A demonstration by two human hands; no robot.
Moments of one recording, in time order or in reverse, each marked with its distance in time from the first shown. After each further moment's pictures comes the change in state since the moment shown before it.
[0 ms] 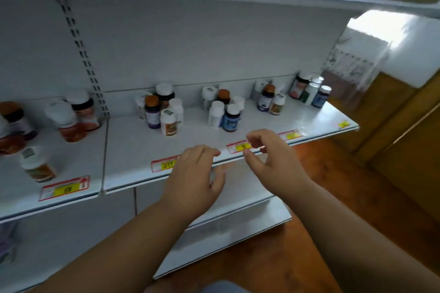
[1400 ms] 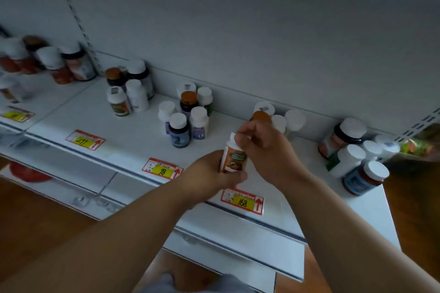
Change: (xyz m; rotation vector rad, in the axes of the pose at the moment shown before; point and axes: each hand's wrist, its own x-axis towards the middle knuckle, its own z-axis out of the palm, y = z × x) left_hand 0.235 0.129 0.230 -0.792 0.008 -0.843; right_hand 0.251 0.276 -0.045 0.522 -0.605 -0.231
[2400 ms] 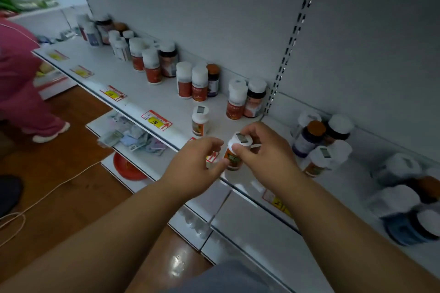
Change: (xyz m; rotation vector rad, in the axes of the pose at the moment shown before) left_hand -0.121 -0.106 -0.470 0.685 0.601 0.127; right_hand 0.167 -0.225 0.410 -0.111 -0.137 -0.167
